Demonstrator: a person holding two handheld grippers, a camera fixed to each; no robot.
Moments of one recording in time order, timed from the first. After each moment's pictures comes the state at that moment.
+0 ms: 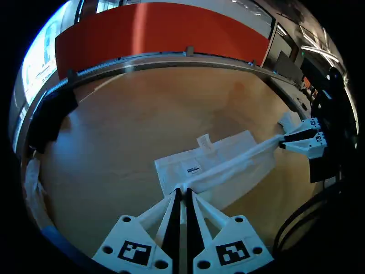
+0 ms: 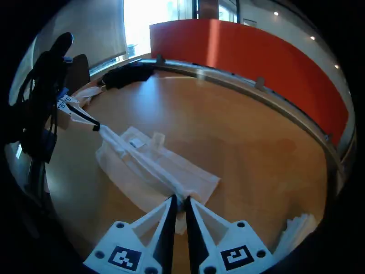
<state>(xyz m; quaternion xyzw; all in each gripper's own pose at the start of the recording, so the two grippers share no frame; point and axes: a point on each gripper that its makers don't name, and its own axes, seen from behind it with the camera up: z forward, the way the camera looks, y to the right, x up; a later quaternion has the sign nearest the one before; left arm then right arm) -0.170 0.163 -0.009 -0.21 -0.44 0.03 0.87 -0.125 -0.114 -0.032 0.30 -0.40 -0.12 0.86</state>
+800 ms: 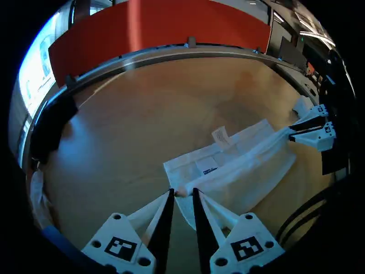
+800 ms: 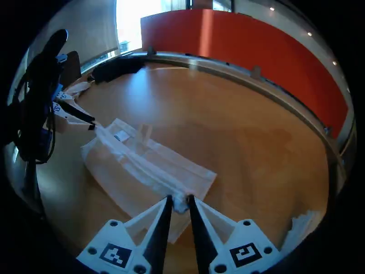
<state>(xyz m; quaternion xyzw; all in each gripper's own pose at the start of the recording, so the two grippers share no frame) -0.207 0.152 0.017 -0.18 -0.44 0.09 0.87 -0.160 -0.103 -0.016 0.27 -0.42 -0.12 0.86</state>
